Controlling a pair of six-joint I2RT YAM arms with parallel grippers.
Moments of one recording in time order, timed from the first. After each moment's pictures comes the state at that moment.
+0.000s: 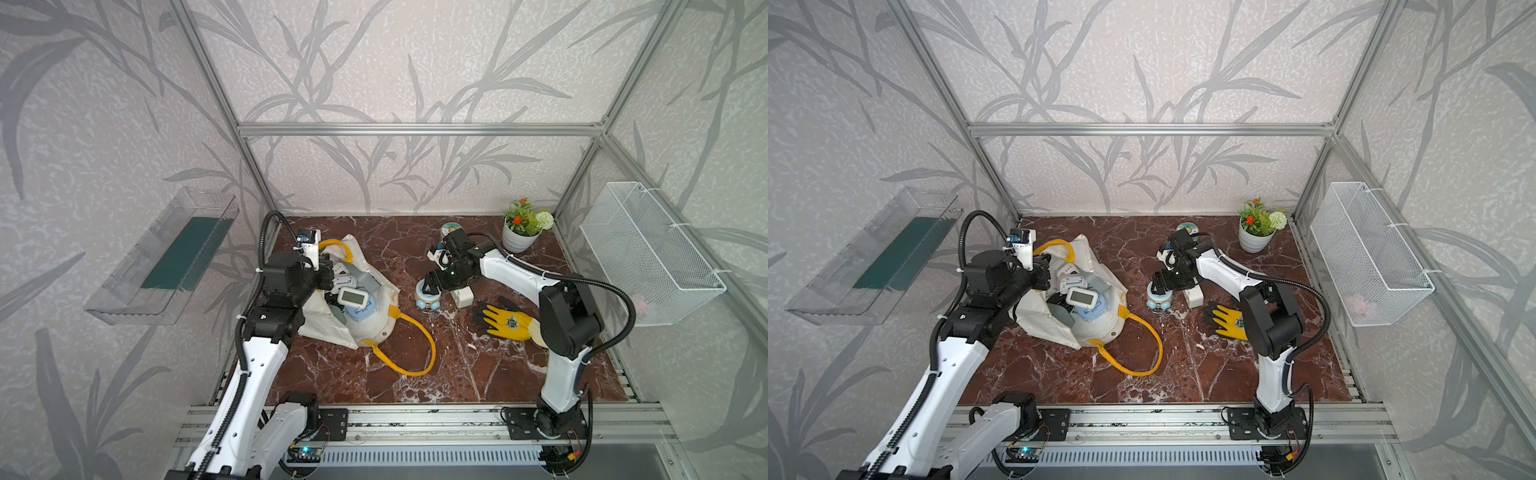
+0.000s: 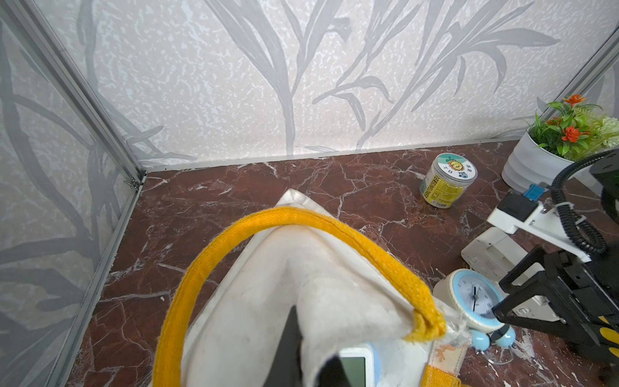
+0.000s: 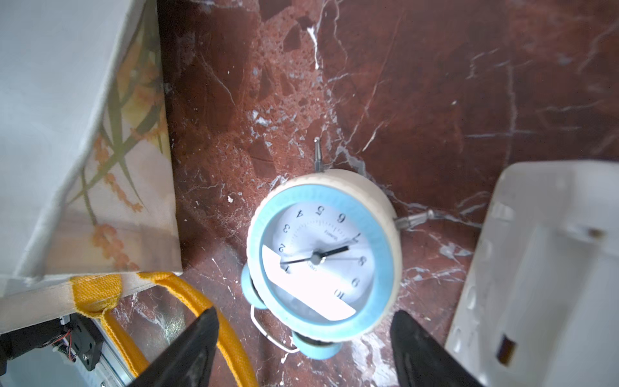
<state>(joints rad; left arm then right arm) -0.07 0.90 0.89 -0.36 0.12 -0.01 0.50 1.90 1.45 -0.71 -0.37 0.19</state>
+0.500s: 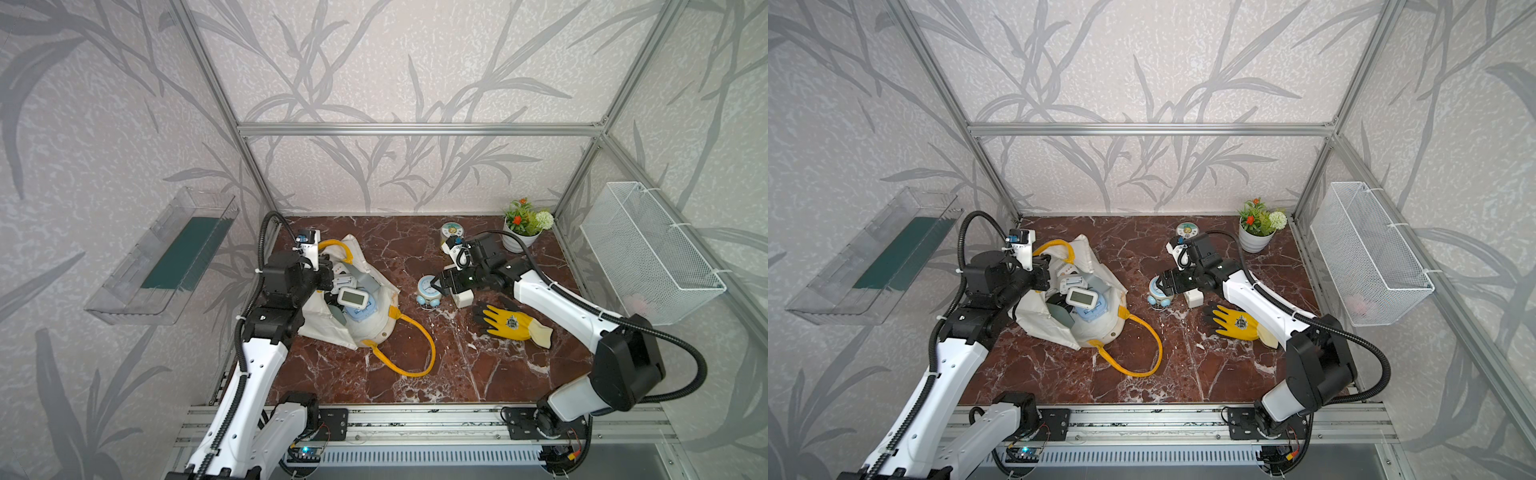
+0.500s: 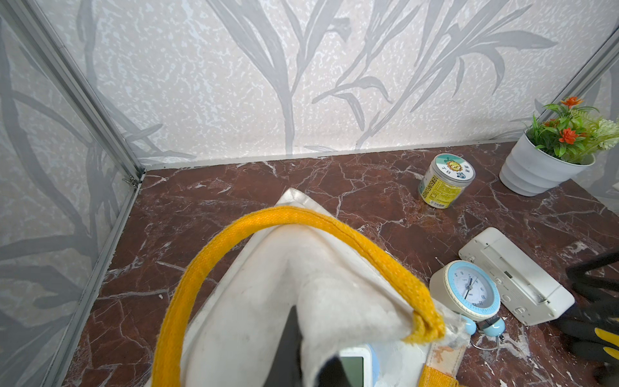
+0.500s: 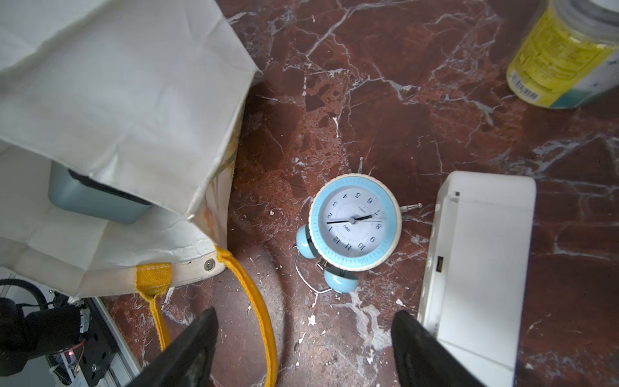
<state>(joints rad) -0.07 0.89 0.89 -0.36 0.12 -0.02 0.55 1.49 1.13 -0.45 -0.33 0.21</state>
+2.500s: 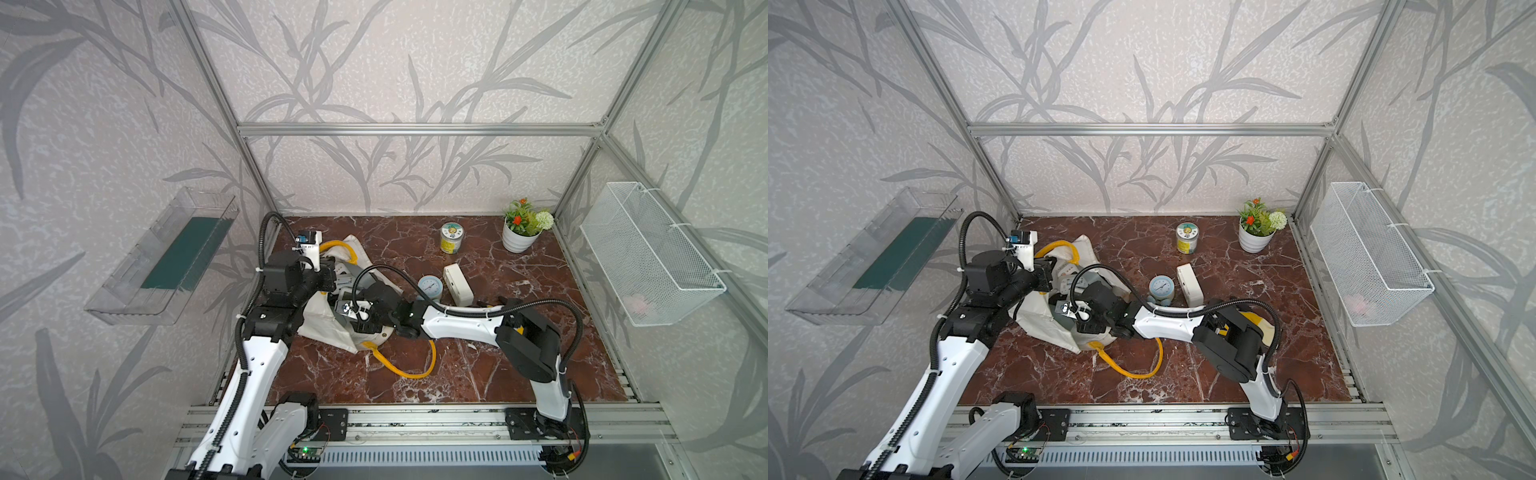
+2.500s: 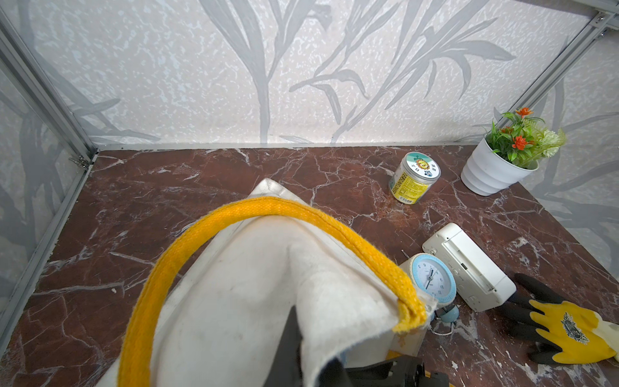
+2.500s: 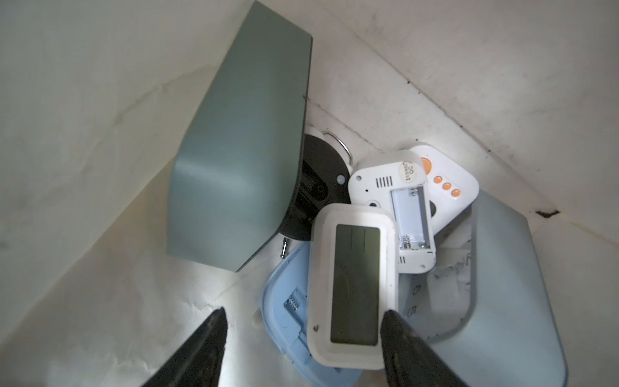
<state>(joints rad) -0.07 0.91 0.89 -0.38 0.22 -0.10 1.08 2.03 1.41 0.04 0.02 -0.51</state>
